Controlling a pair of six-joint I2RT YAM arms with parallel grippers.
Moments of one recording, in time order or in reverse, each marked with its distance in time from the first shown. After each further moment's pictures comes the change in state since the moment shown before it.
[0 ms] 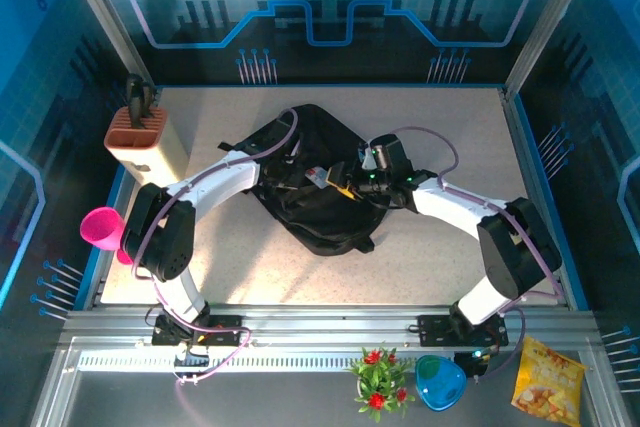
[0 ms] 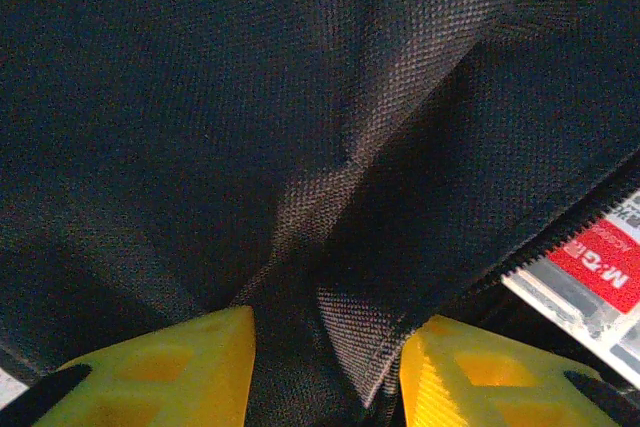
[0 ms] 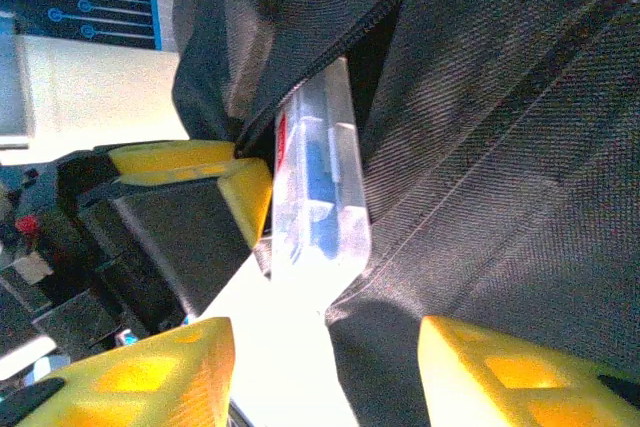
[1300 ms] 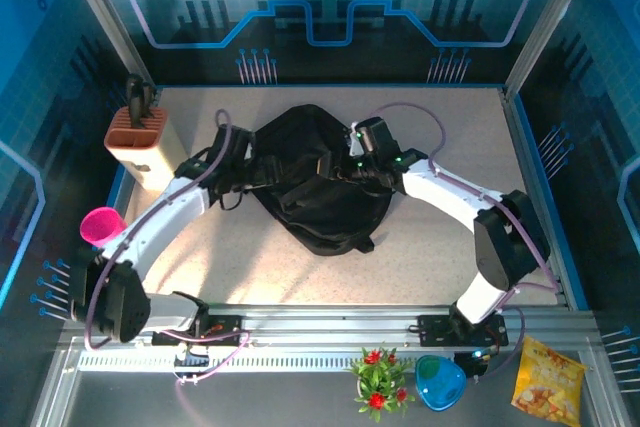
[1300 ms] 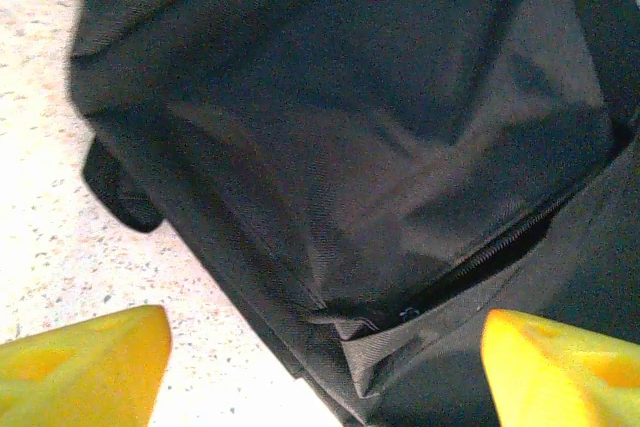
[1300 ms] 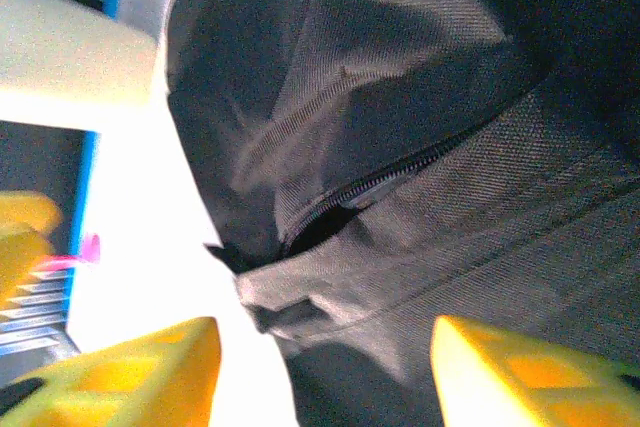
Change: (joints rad) left arm 0.166 -0.436 -0.240 0.027 0.071 -0.206; right arm 0.065 0.076 0.283 -0.310 0.175 -0.362
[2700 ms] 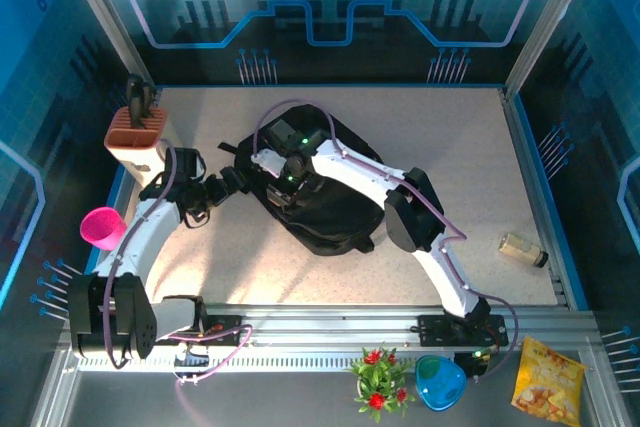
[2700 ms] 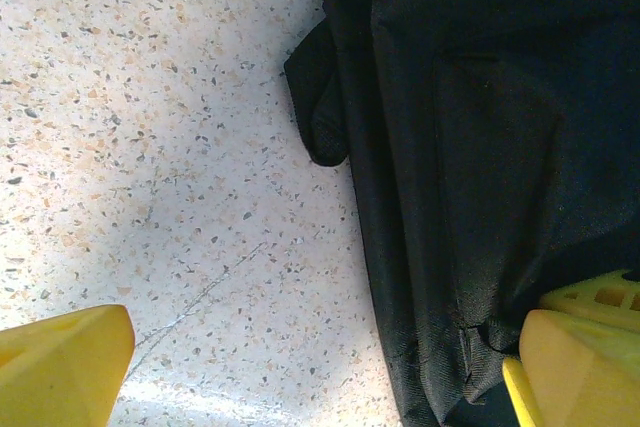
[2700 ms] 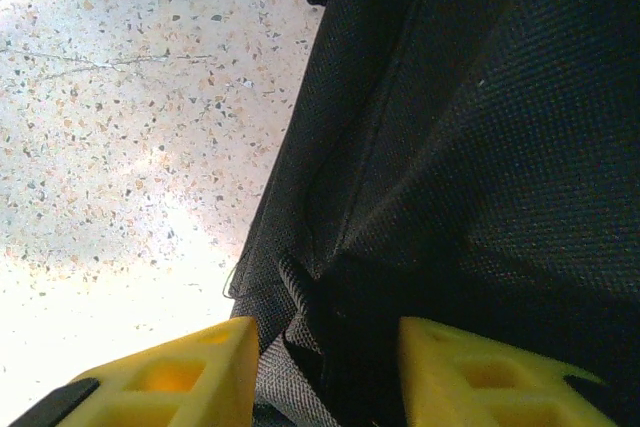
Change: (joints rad) left arm 0.352 -0.087 -0.233 0.041 0.255 -0.128; right arm 0.250 0.642 0.870 -0.630 0.114 -0.789
